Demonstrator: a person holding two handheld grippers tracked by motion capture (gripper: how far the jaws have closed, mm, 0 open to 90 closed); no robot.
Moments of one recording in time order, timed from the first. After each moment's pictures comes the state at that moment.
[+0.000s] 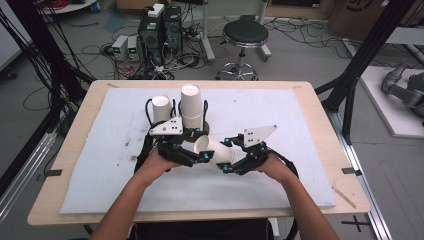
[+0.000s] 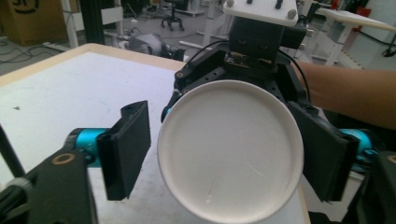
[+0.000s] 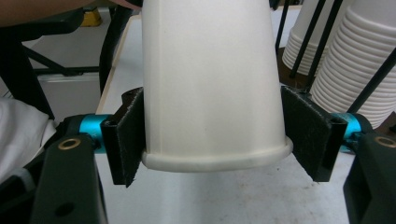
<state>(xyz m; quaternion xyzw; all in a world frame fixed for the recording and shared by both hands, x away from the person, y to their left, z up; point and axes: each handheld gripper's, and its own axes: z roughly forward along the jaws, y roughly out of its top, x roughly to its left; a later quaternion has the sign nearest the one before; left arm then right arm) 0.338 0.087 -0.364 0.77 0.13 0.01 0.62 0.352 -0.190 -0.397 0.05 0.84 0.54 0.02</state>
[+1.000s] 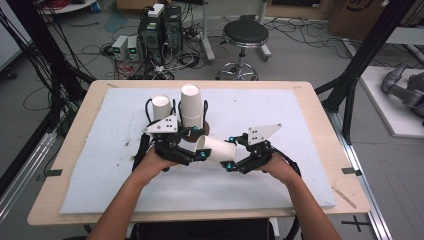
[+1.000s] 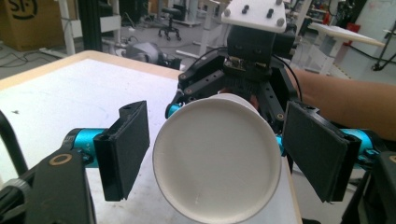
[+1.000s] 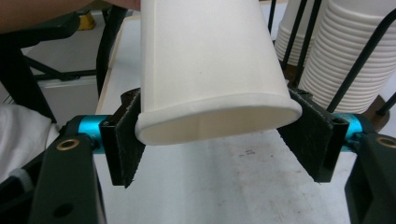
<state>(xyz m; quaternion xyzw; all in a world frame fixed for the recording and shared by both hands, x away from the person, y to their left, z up) 0.340 0.093 -0.364 0.76 0.15 0.01 0.63 0.353 -0.200 -0.394 0.07 0.84 0.53 0.01</state>
